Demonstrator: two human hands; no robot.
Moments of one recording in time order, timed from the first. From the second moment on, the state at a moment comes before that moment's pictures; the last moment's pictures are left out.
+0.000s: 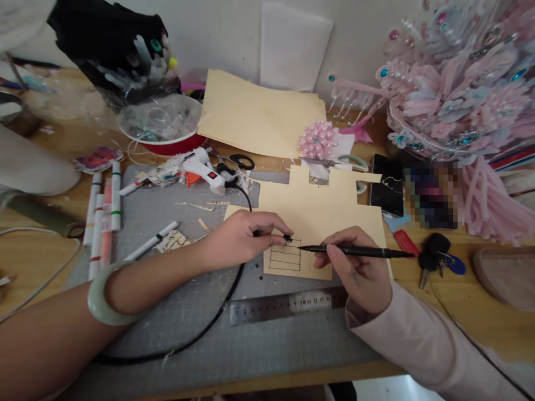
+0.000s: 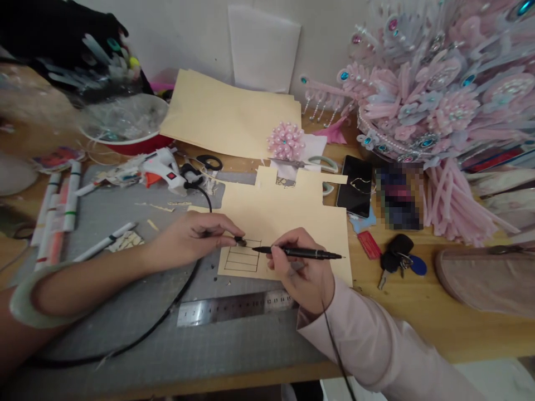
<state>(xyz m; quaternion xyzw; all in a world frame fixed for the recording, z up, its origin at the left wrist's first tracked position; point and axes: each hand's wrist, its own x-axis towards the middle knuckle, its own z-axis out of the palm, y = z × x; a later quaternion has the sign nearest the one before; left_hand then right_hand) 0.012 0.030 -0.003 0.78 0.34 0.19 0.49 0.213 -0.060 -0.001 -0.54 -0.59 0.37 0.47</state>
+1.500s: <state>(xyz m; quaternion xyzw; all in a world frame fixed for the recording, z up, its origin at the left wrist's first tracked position) 0.014 0.032 -0.006 0.79 0.34 0.18 0.48 0.213 -0.058 -0.003 -0.55 -0.66 0.34 0.38</state>
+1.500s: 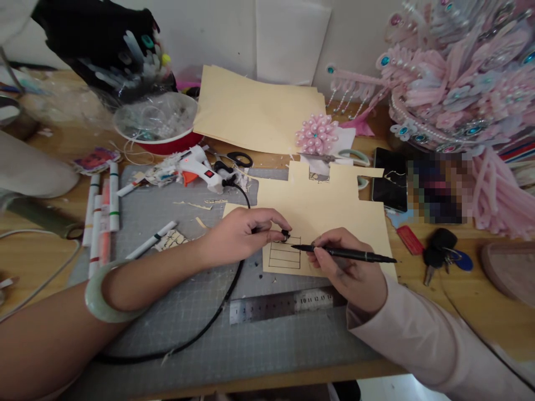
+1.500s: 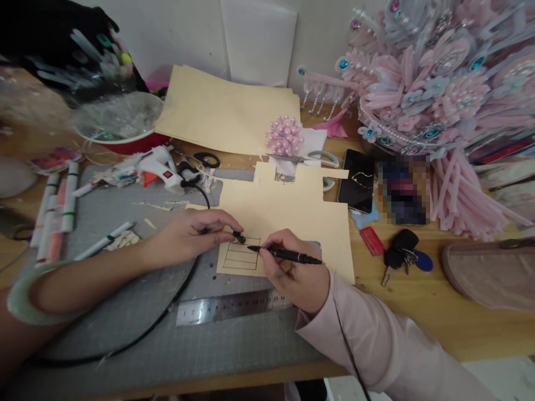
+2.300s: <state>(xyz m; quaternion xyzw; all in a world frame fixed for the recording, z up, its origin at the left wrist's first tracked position) 0.013 0.032 -0.010 0.82 0.32 0.17 0.45 0.195 -0.059 -0.002 -0.40 -0.89 0.01 0.22</state>
